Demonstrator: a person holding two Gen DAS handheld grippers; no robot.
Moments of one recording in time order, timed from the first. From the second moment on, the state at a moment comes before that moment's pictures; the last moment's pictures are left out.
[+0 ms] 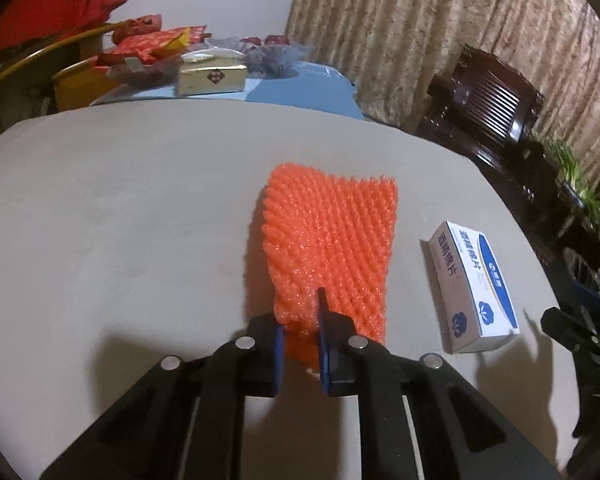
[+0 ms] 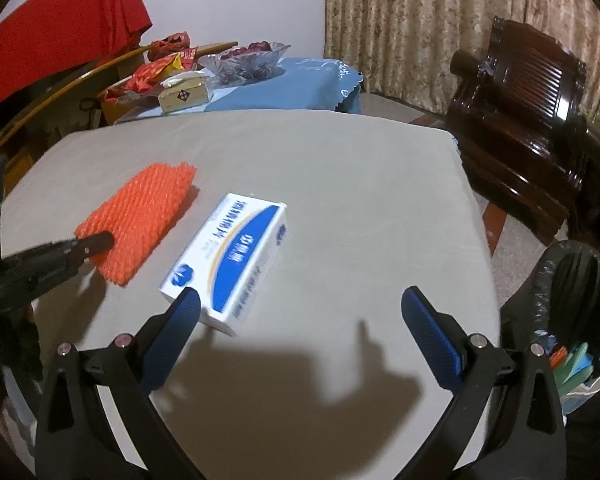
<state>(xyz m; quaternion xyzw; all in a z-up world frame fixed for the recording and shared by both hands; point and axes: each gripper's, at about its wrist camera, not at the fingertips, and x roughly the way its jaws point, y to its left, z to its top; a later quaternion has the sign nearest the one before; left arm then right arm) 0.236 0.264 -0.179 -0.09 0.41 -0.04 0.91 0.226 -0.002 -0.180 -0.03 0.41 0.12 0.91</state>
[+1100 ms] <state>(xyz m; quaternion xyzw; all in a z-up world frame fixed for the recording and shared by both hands) 0.173 0.299 -0.156 -0.08 0.38 0.05 0.92 0.262 0.079 -0.220 -0.04 0.44 0.08 0.89</state>
